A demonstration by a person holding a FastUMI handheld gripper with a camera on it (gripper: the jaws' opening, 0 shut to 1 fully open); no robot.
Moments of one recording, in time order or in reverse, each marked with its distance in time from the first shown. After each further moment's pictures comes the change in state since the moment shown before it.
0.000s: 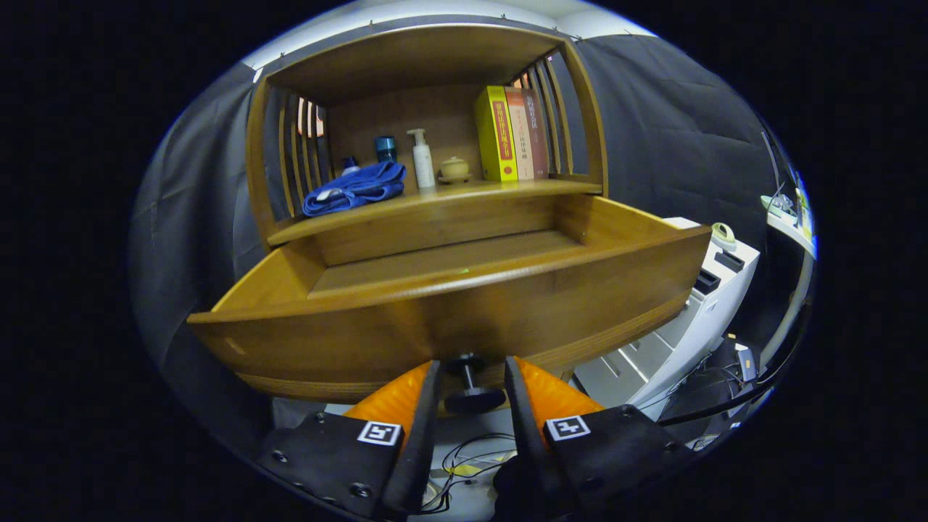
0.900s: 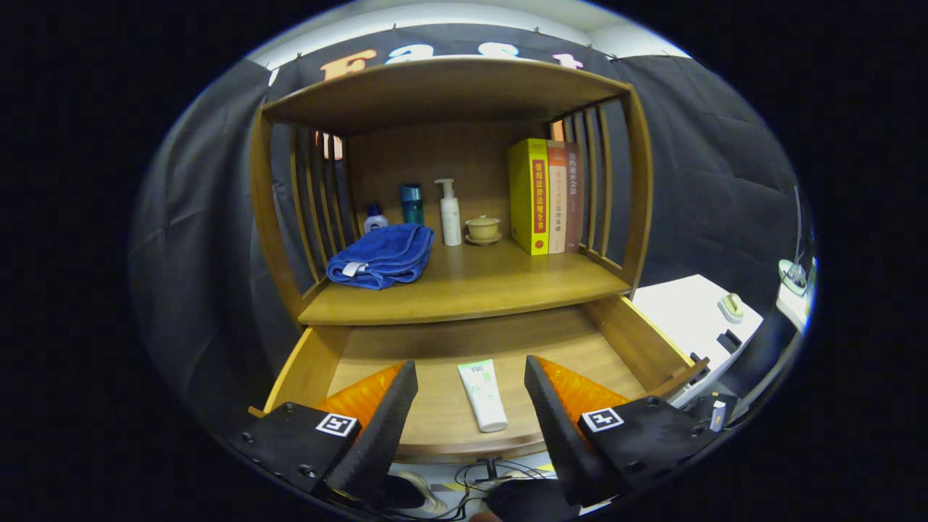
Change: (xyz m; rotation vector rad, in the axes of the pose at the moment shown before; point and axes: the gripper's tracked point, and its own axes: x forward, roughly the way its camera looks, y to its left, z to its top) arm 0.046 0.045 0.135 -0.110 0.052 0.082
